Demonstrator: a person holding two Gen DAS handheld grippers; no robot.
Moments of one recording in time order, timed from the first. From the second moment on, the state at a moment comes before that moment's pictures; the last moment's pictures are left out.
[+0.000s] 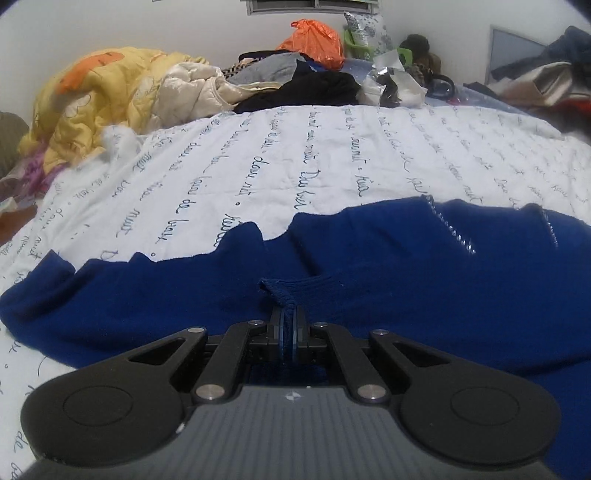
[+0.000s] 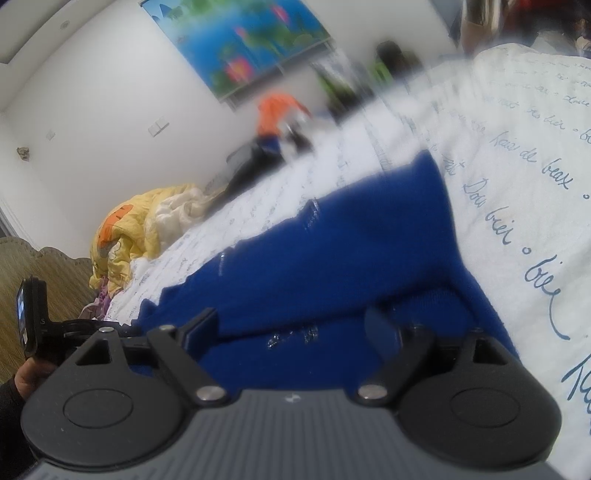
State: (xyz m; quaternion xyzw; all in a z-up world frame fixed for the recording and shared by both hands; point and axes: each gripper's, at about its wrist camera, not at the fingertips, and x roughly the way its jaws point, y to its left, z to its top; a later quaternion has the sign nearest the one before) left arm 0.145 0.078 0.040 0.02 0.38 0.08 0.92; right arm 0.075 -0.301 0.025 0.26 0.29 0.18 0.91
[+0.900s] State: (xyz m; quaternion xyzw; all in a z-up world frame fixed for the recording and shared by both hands) left arm 0.090 0.095 0.032 -0.04 0.29 0.02 0.96; right arm 0.193 -0.257 0.030 -0.03 0.34 0.11 0.93
